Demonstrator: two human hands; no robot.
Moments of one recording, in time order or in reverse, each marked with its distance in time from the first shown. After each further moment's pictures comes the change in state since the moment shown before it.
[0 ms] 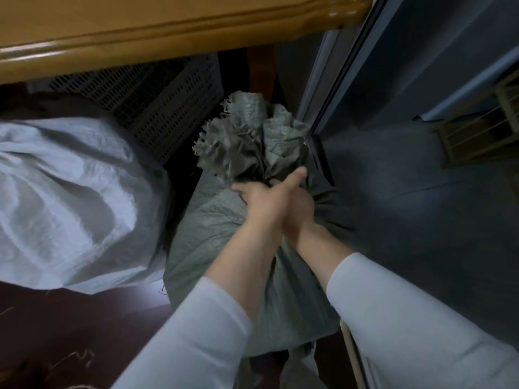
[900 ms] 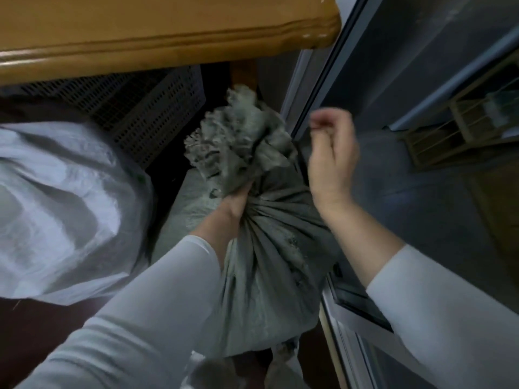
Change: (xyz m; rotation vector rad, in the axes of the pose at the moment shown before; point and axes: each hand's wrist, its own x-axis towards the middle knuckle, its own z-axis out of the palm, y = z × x) left_hand 0.053 -0.023 -0.030 -0.034 -0.350 -0.150; right_hand -0.020 0.014 -0.082 0.729 0.829 -0.108
